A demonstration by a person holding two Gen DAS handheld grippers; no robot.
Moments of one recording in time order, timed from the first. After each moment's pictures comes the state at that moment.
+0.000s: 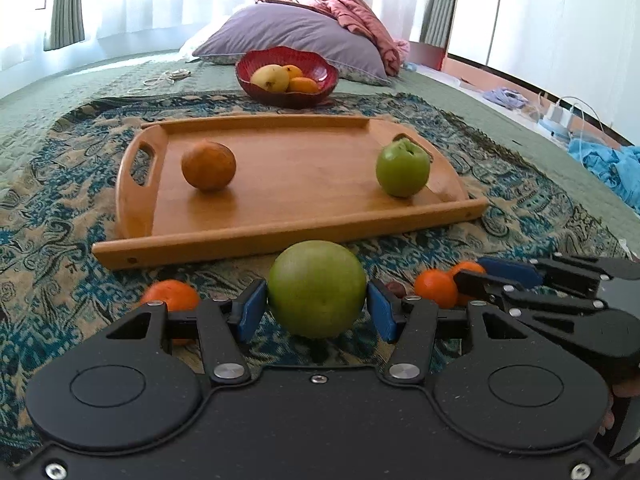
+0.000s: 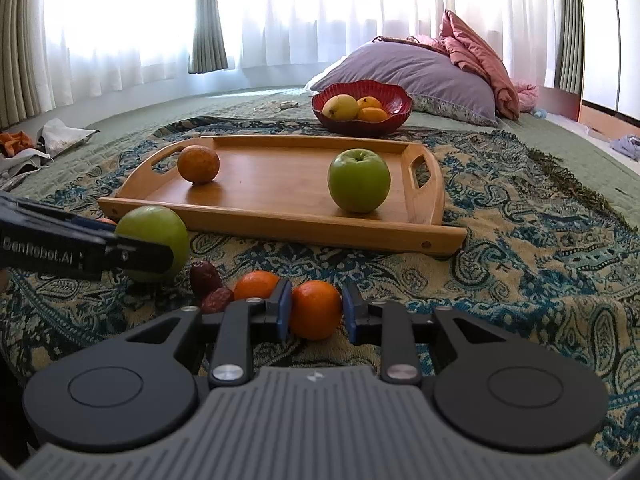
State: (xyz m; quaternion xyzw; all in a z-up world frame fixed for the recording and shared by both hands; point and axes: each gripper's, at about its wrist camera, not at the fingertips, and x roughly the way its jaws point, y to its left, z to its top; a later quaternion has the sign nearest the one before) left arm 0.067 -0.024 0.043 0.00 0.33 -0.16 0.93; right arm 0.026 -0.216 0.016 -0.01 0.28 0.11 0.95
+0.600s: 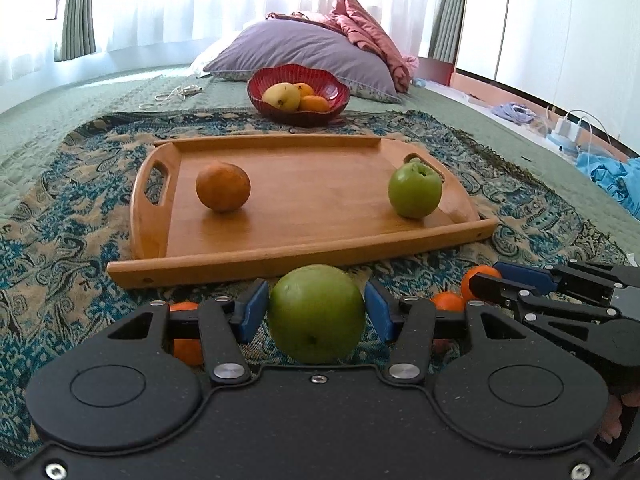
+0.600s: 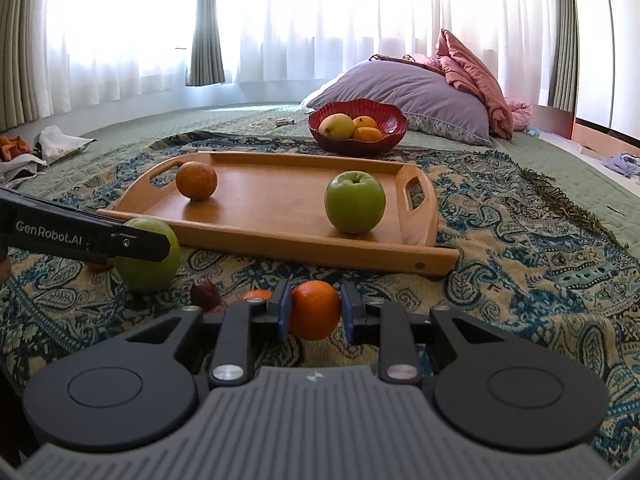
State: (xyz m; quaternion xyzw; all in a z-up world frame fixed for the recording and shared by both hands) left arm 0.071 -0.021 0.049 0.00 0.31 -0.15 0.94; right arm 0.023 -0.214 0.025 -0.02 0.25 0.10 0.96
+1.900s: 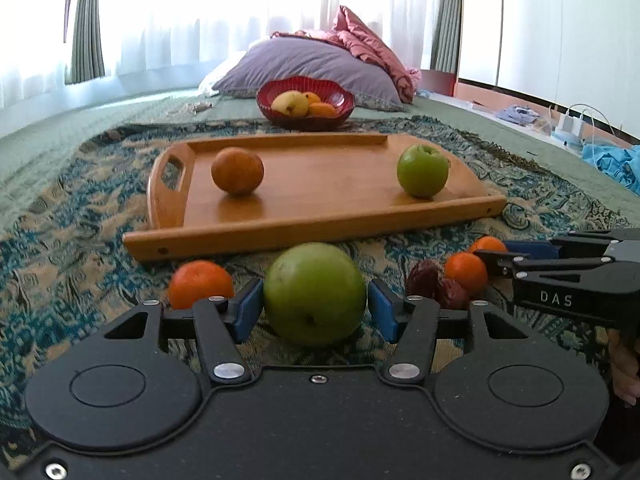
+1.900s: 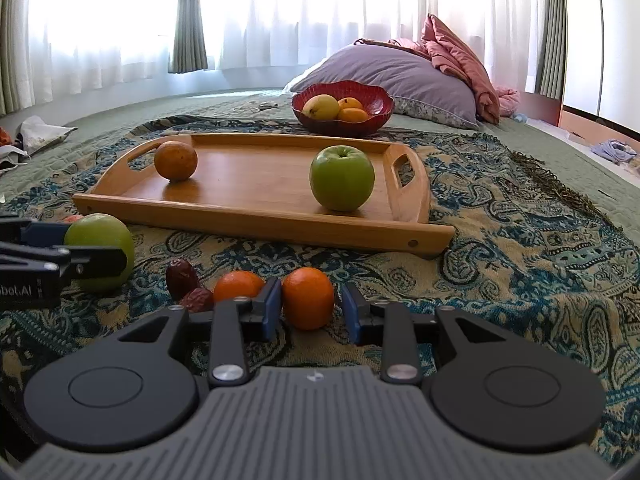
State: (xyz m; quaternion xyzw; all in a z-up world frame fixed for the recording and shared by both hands) left arm 0.039 -0.015 0.014 0.01 0.28 -0.13 0.95; right arm 0.032 -0.211 0.008 -0.02 0.28 0.07 0.96
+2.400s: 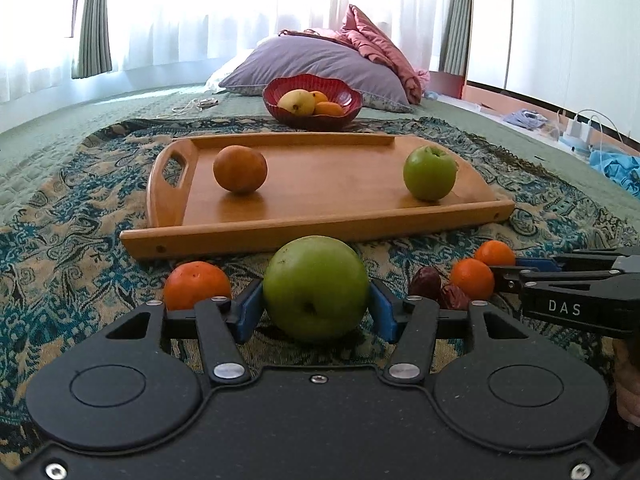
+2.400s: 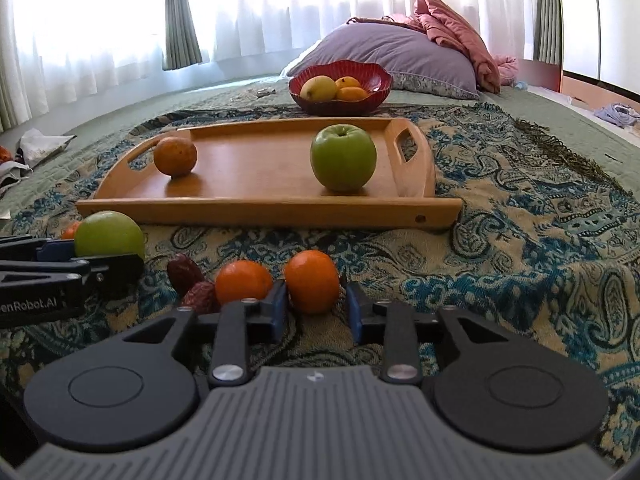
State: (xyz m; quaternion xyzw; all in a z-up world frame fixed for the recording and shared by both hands) left arm 0.047 -0.018 0.013 0.01 0.27 -0.12 0.95; right arm 0.036 -0.214 0.006 0.02 0.30 0.07 0.95
